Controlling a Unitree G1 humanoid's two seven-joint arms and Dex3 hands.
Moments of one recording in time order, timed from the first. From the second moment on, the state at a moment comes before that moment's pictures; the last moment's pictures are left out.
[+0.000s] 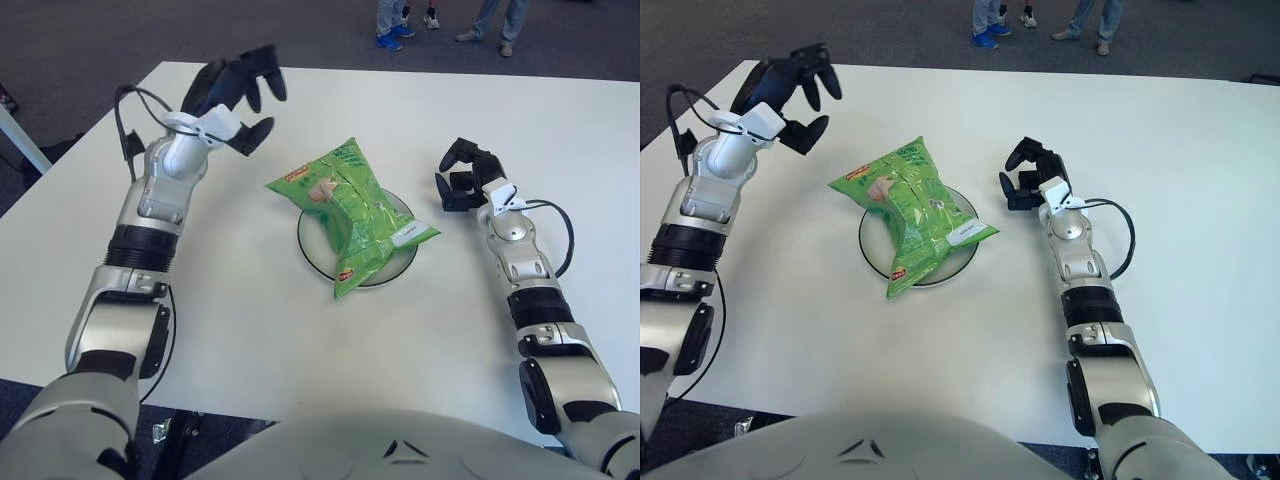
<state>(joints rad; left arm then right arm) -0.66 0.46 -0.04 0.46 0.28 -0.44 -0.06 -0.41 -0.29 -0.01 0.45 -0.13 -0.10 0.00</state>
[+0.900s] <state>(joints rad) -0.55 0.23 0.22 0.64 -0.23 -0.25 -0.16 -0.41 -0.29 -0.01 0.44 -0.13 -0.09 0.00</state>
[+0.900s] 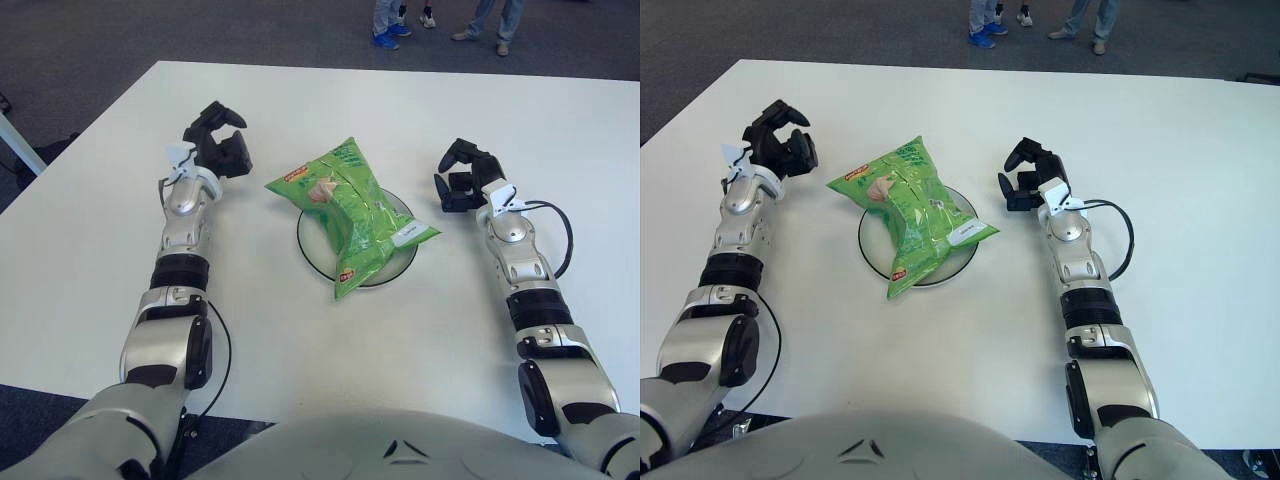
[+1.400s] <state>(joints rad) -0.46 0.20 0.23 0.63 -0.23 -0.26 -0.19 -0.41 -0.29 -0.01 0.43 -0.13 -0.09 0.00</state>
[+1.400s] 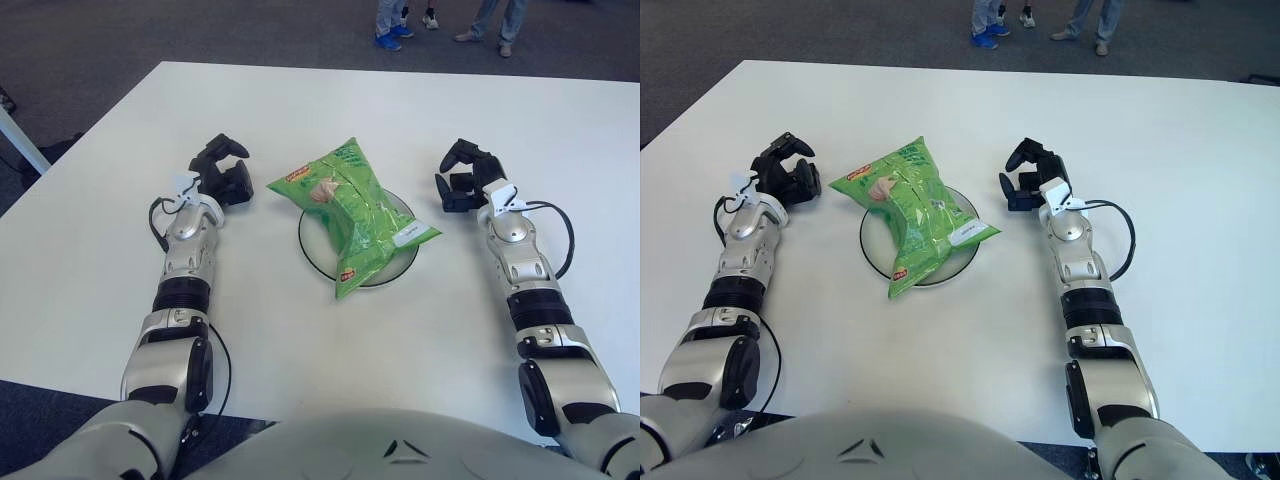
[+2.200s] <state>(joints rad) -0.45 0.17 0.22 0.63 -0.18 -0.30 -0.16 -0.40 -0.30 -0.01 0.43 -0.13 -0.09 0.01</state>
